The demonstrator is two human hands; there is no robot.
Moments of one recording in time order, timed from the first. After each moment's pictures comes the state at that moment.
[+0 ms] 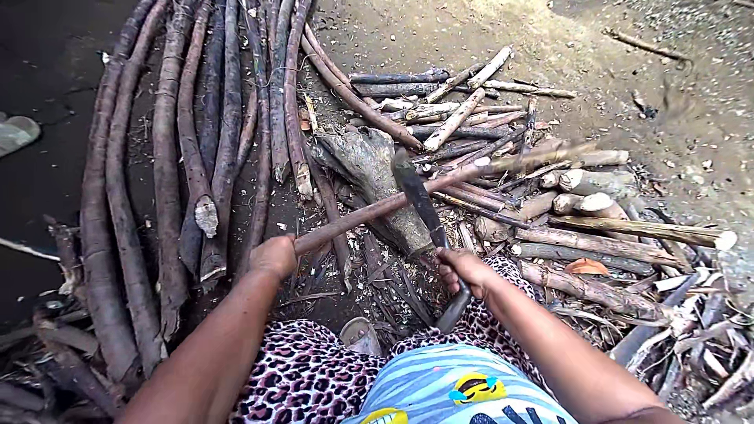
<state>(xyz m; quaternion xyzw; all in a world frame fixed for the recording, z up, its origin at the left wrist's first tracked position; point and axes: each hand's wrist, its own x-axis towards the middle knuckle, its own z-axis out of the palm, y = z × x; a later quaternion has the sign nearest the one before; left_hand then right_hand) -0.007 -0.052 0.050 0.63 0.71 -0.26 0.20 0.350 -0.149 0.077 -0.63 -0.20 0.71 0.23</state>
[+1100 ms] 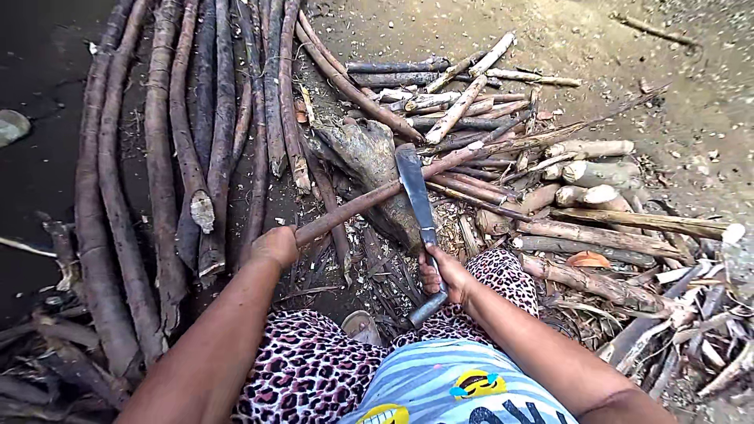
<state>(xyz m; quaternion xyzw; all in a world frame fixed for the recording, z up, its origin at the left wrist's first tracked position) -0.011 -0.041 0.040 0.64 0.70 -0.23 0.21 0.322 -0.161 0.043 -0.51 -0.08 0.79 0.32</state>
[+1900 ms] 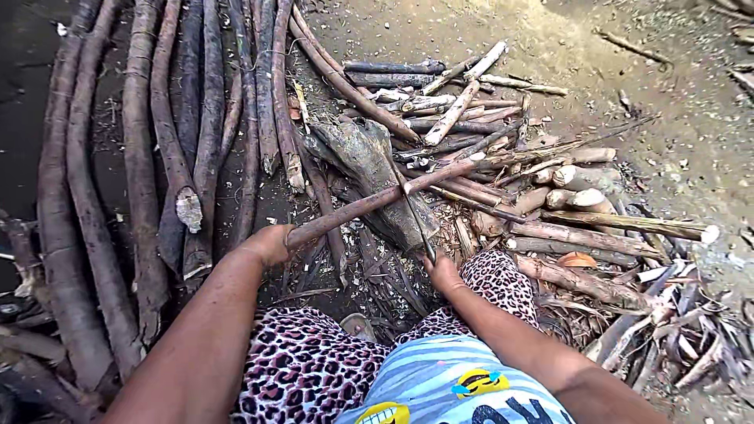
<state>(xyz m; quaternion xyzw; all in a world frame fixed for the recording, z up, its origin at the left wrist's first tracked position) -0.035 -0.027 0.036 0.69 0.61 -0.18 0.33 0.317 -0.159 -0.002 -0.77 -0.51 0.37 0.12</state>
